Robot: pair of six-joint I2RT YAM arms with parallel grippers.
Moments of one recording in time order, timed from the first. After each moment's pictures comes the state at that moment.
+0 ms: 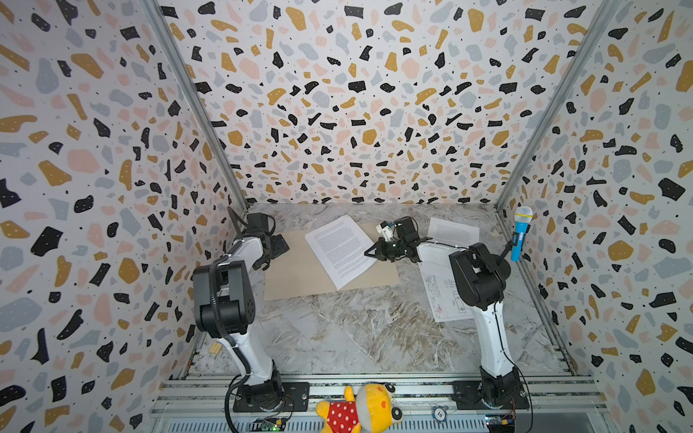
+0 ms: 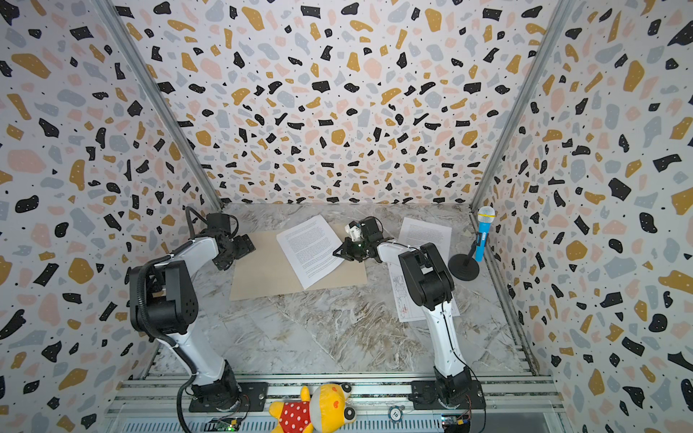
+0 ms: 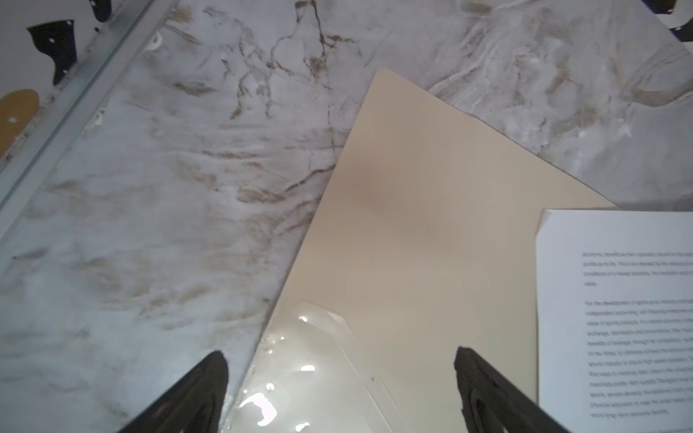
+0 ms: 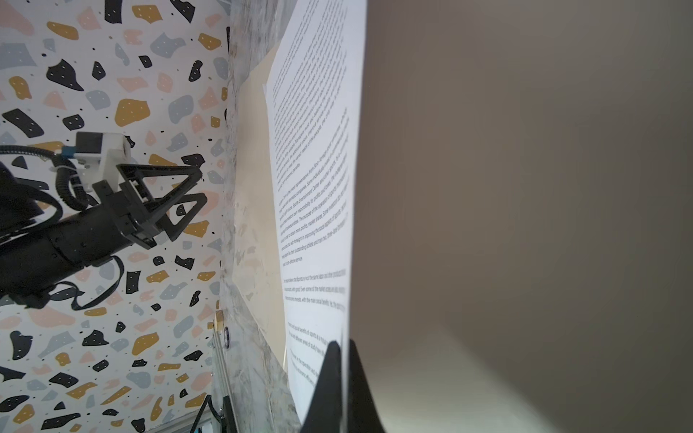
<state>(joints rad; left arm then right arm) 0.16 1.87 1.31 -0.49 -0.06 -0.41 0.48 2.25 1.53 -0.01 -0.75 0.68</state>
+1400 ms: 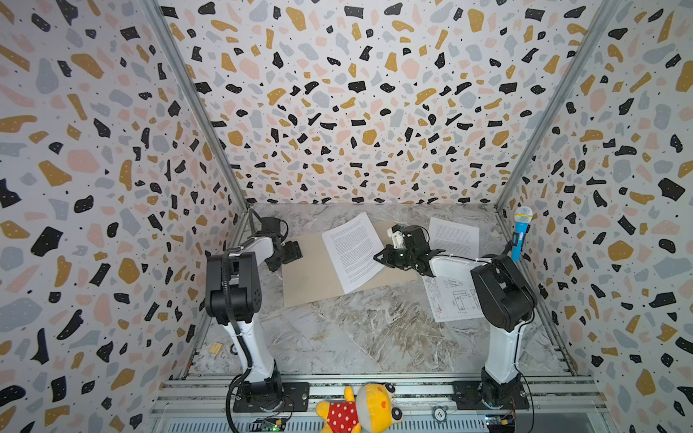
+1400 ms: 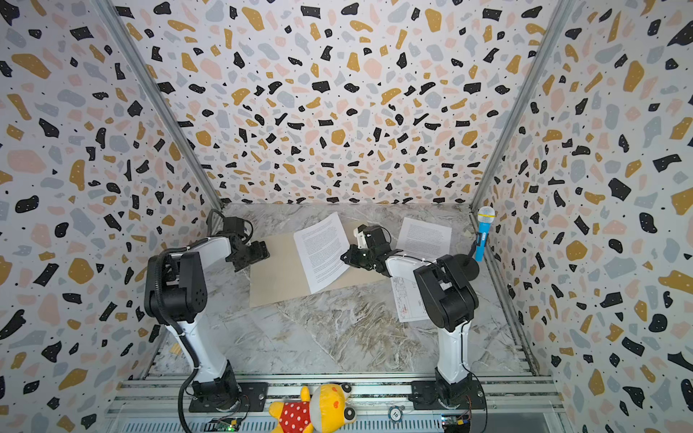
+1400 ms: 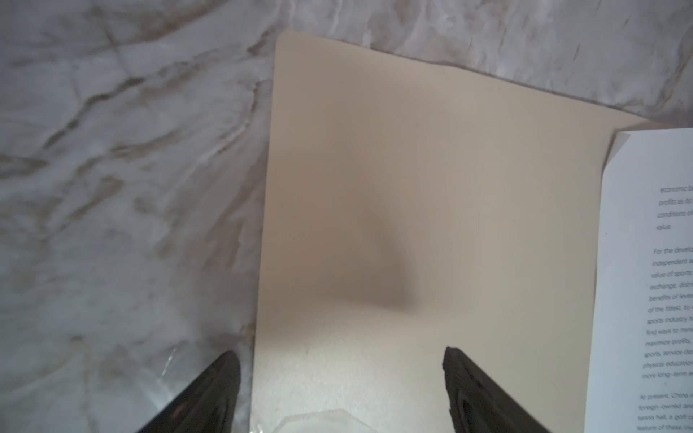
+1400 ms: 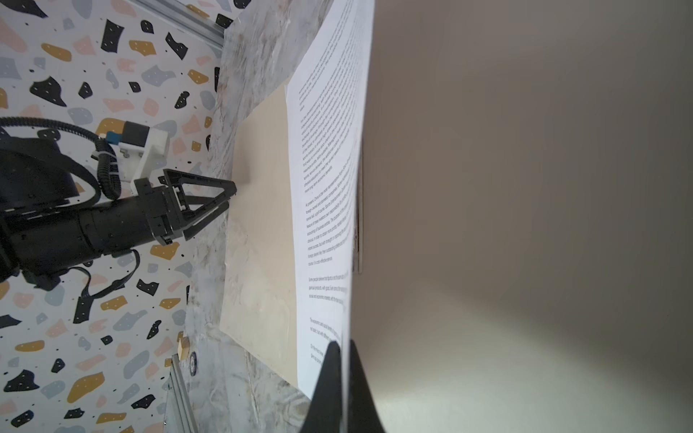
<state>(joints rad) 0.09 1.95 1.30 -0.48 0.14 -0.31 0.52 1.95 1.19 0.11 -0.50 0.72</state>
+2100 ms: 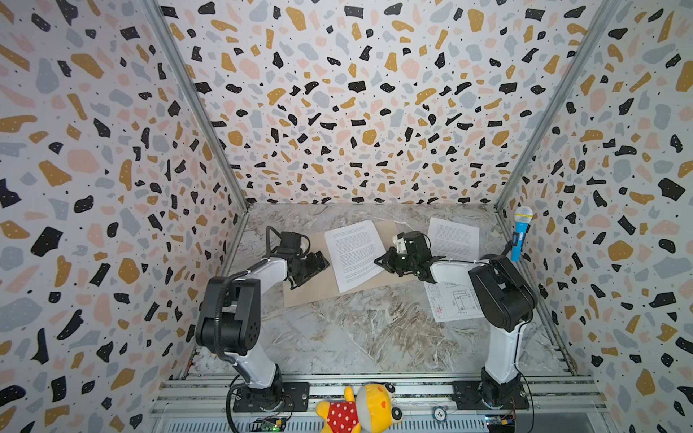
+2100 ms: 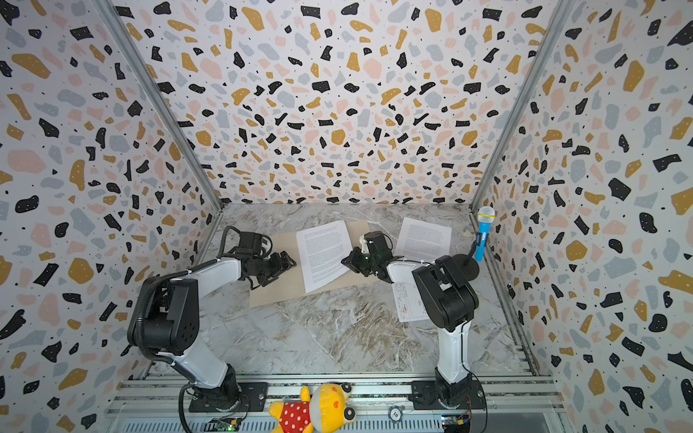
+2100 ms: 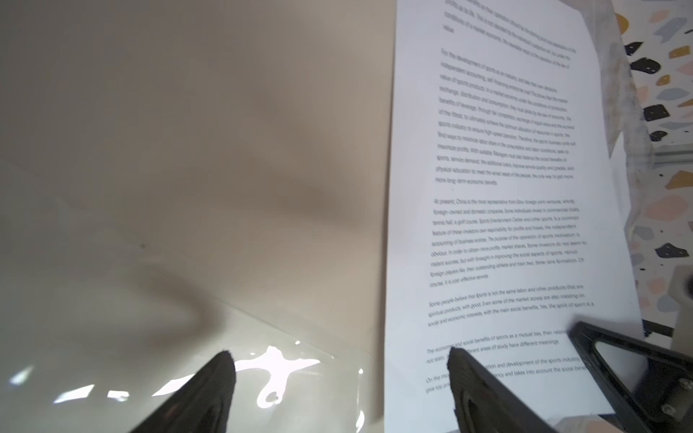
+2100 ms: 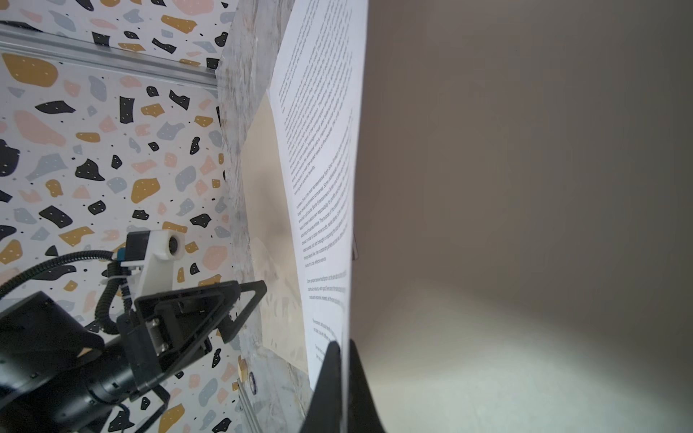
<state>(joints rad) -0.11 1.66 0.94 -0.30 0.39 -0.60 0.52 1.95 1.10 0.22 -0.51 1.02</state>
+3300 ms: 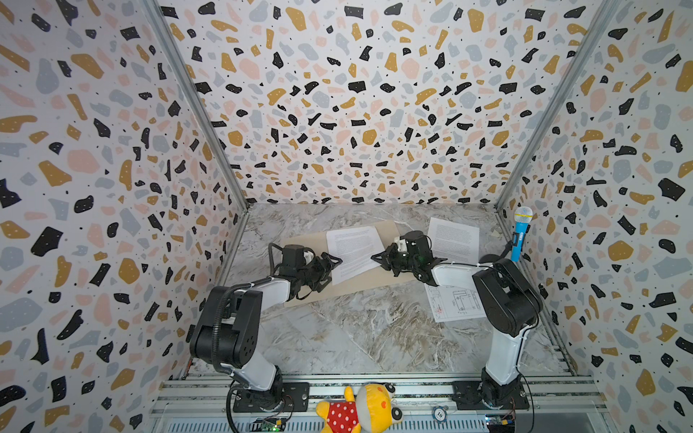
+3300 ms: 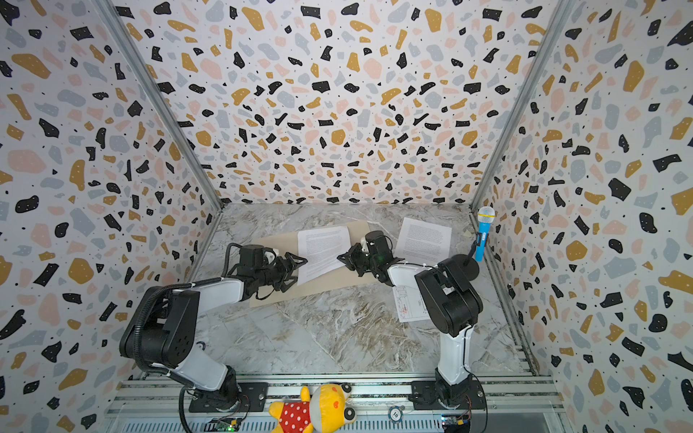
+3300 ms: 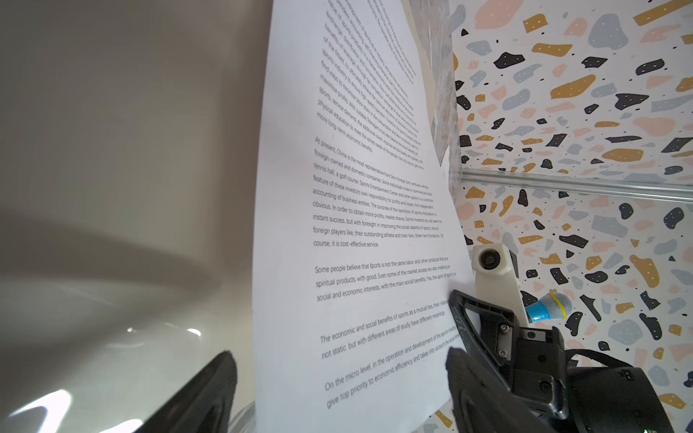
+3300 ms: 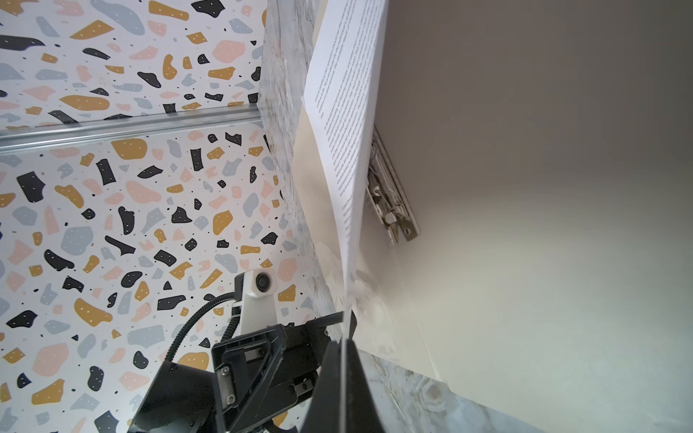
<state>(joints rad) -0.16 1.60 0.70 0.19 0.63 -1.05 0.53 1.90 1.06 0.35 -0.53 1.36</state>
